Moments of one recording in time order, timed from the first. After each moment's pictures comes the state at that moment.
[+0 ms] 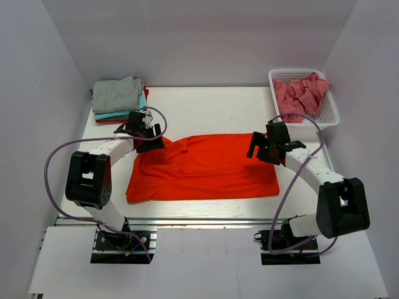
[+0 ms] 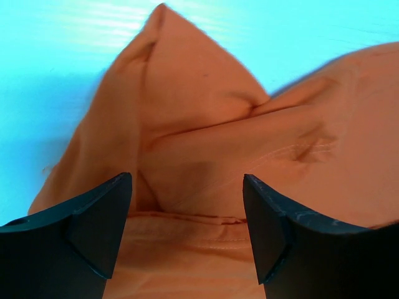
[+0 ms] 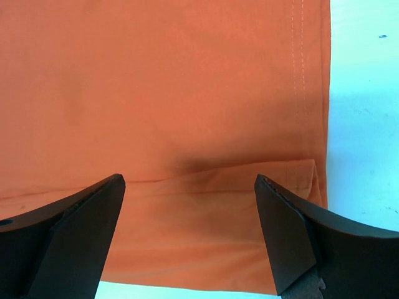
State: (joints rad) left arm -0.18 1.66 1.02 -0.31 0.11 -0.33; right arm 0.27 1.35 0.83 -0.40 -0.01 0.44
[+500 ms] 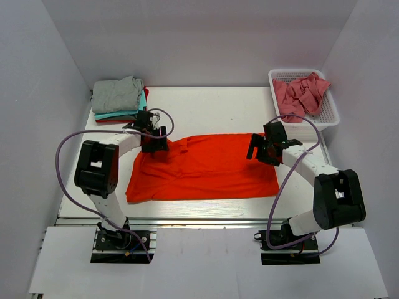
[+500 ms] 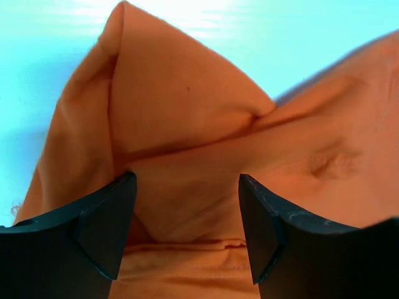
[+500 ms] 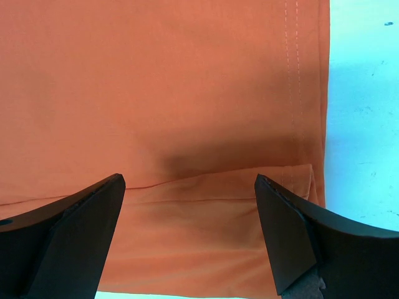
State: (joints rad) left arm -0.21 1.79 1.08 -0.30 0.13 -0.26; right arm 0.27 1.44 0.85 -0.41 0.01 0.44
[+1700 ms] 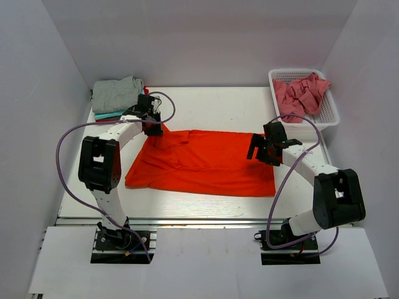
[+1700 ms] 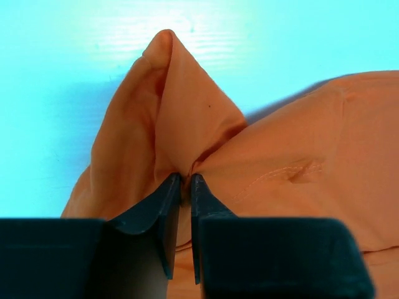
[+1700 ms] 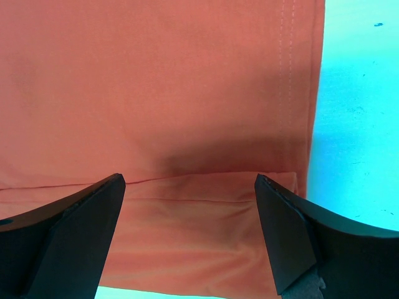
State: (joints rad) left arm -0.22 1.88 1.36 -0.44 0.05 -0.25; right arm 0.27 1.45 0.85 -0.41 0.03 0.44
